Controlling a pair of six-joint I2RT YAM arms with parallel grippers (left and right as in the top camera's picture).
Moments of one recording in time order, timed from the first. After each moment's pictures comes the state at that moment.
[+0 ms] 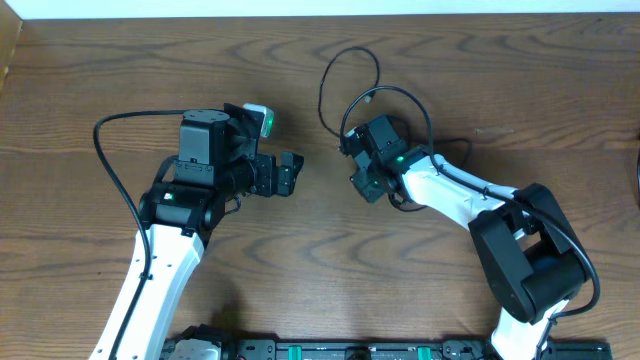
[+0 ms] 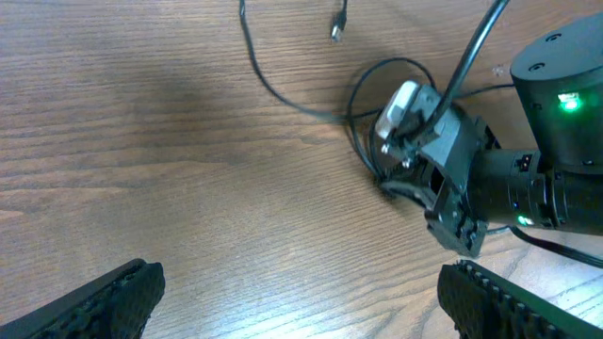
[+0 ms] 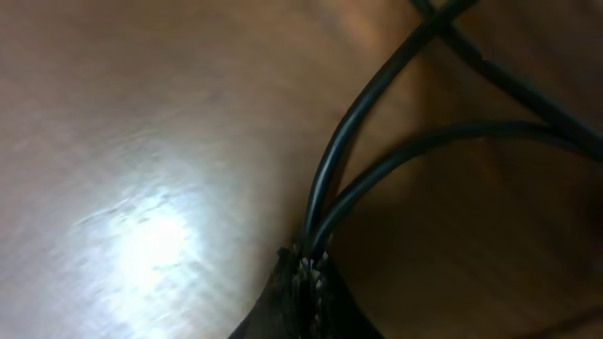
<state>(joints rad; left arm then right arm) -0.18 1.21 0.98 -0.60 0.34 -0.07 0.56 1.93 1.13 -0.35 -0.02 -0.12</state>
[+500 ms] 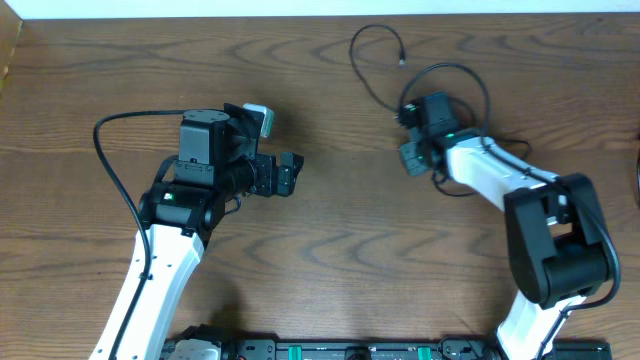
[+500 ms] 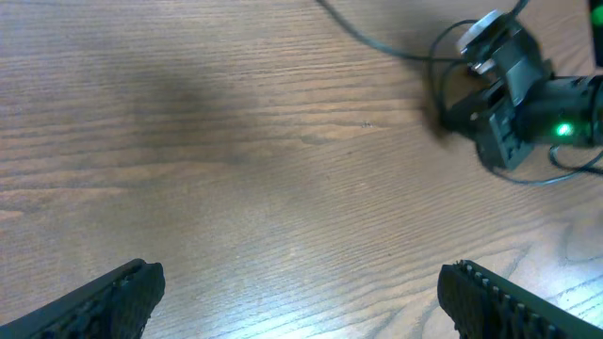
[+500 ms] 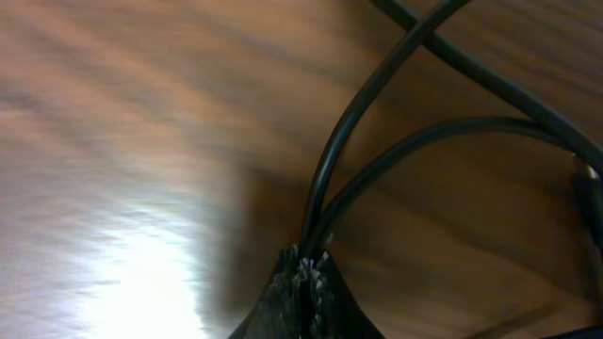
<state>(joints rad) -0.18 1.21 0.98 -0.60 0.34 -0.07 0.31 1.94 1.13 -0.33 0.07 -0.09</state>
